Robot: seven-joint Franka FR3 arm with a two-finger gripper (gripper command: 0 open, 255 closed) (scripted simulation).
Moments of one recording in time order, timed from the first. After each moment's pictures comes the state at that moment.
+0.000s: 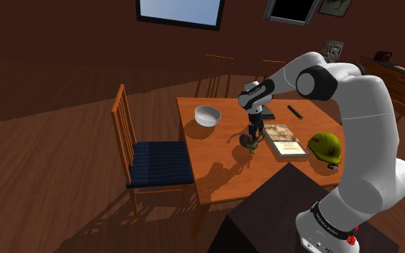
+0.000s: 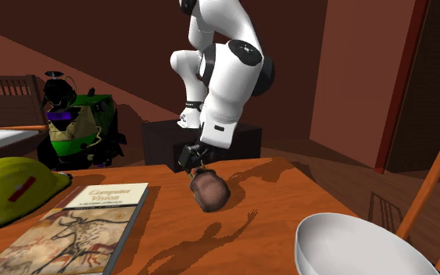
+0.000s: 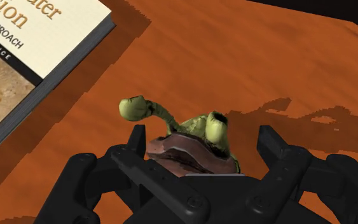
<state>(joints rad) -0.23 0.76 -0.20 -1.70 -0.09 1.94 -0.52</state>
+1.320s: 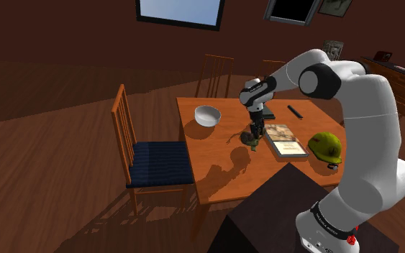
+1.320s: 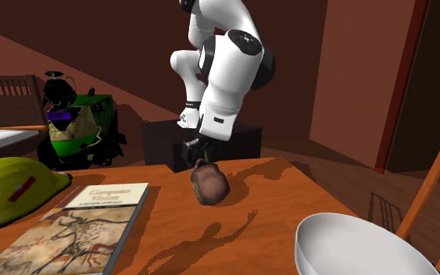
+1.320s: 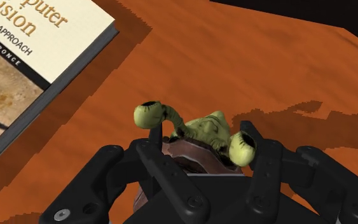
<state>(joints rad) -0.23 0.72 -0.20 -1.71 -0.10 1.92 -0.53</state>
